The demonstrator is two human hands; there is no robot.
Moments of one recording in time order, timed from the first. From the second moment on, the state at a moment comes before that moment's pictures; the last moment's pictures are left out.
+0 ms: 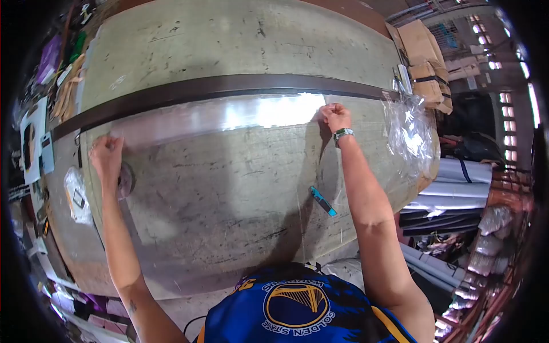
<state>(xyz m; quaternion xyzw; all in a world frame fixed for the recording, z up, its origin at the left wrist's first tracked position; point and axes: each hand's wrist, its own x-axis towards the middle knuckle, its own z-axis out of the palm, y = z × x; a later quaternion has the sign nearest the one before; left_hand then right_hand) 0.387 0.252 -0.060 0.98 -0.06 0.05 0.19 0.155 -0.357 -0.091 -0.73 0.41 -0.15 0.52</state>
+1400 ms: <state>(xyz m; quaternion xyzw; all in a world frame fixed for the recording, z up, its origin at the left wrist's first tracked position) 0.281 0.156 -0.070 0.91 -0.11 0.16 0.35 -0.087 -0.240 -0.015 -0.94 0.23 -0.08 0.22</state>
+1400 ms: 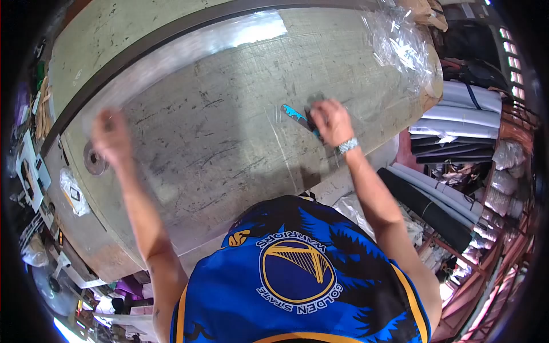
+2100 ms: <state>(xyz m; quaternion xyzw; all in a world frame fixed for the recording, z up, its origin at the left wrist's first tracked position) -0.031 0.039 -0.043 0.84 -0.19 -0.18 0.48 -0.123 -0.341 0.015 -0.91 0.21 0.00 0.35</state>
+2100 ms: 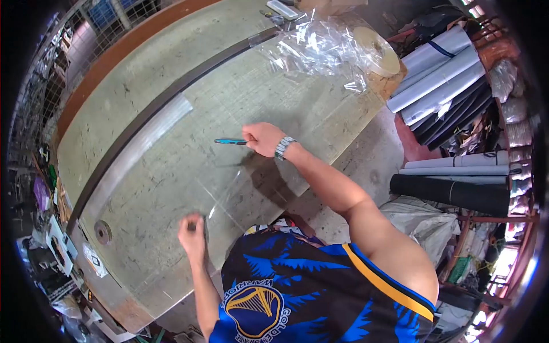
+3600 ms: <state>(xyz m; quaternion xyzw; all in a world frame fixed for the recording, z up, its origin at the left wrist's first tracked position) 0.149 0.448 -0.083 0.91 0.16 0.21 0.33 0.016 -0.144 -0.053 -0.86 0.10 0.28 0.41</state>
